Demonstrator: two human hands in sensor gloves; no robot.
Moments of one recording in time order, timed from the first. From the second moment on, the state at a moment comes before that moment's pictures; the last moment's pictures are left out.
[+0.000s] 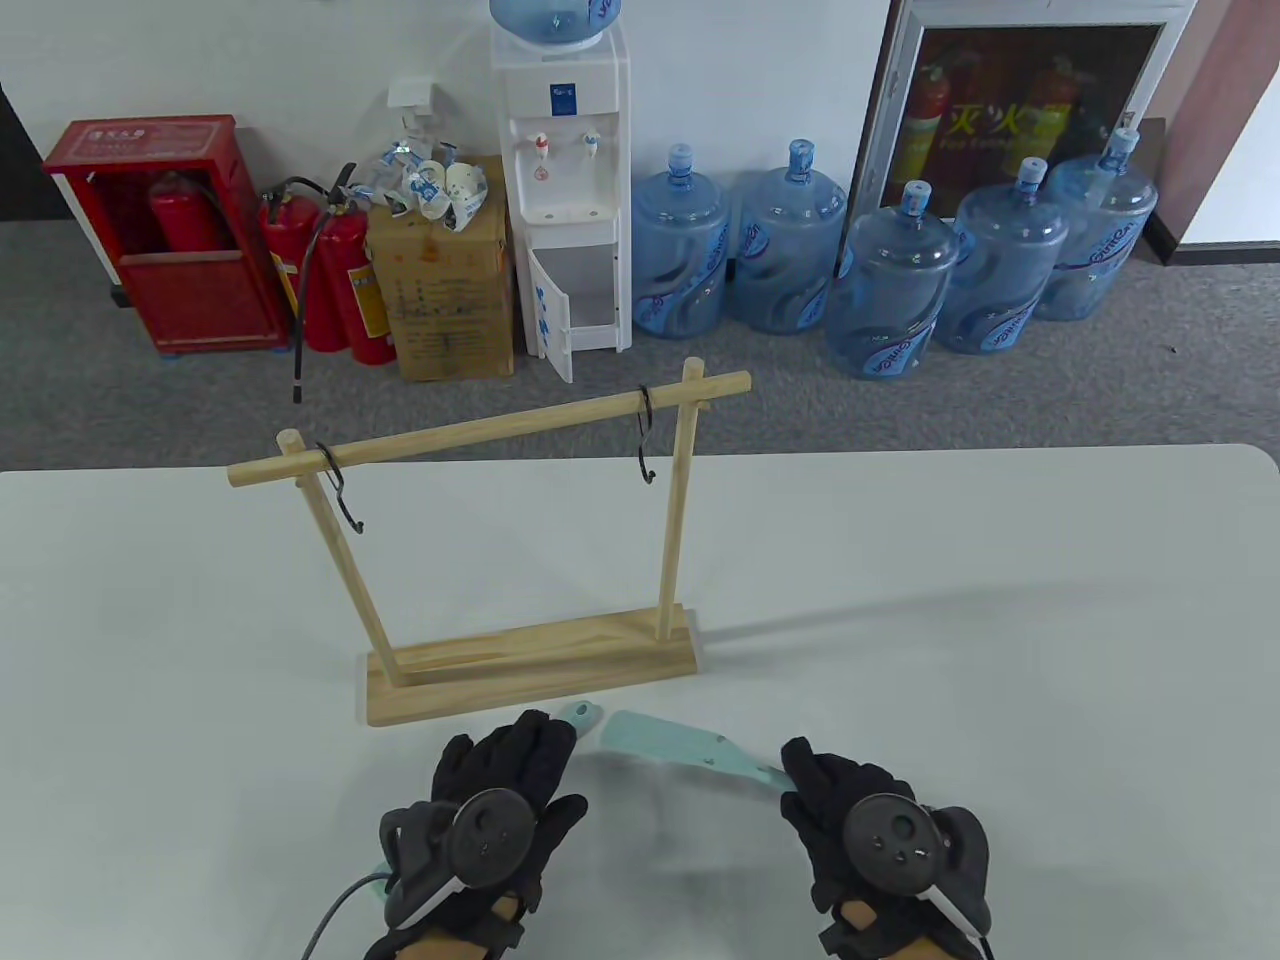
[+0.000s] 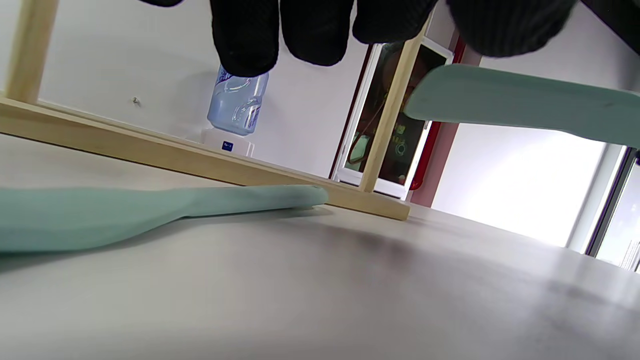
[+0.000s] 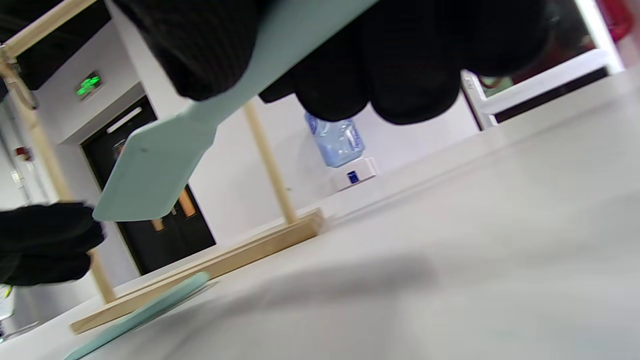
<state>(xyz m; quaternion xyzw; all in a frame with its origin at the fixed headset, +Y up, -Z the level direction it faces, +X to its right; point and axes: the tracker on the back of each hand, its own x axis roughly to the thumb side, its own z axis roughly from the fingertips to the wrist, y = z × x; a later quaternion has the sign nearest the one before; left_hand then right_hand) -0.165 -0.734 -0.256 0.07 -0.13 0.16 0.98 0.161 -0.734 -0.248 0.13 -0.10 0.96 0.24</state>
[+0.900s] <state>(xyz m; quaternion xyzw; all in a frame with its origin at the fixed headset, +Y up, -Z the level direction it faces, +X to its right) -0.156 -0.734 -0.260 0.08 -0.15 0.18 0.97 0.152 -0.721 -0.234 0.16 -0.17 0.94 0.25</state>
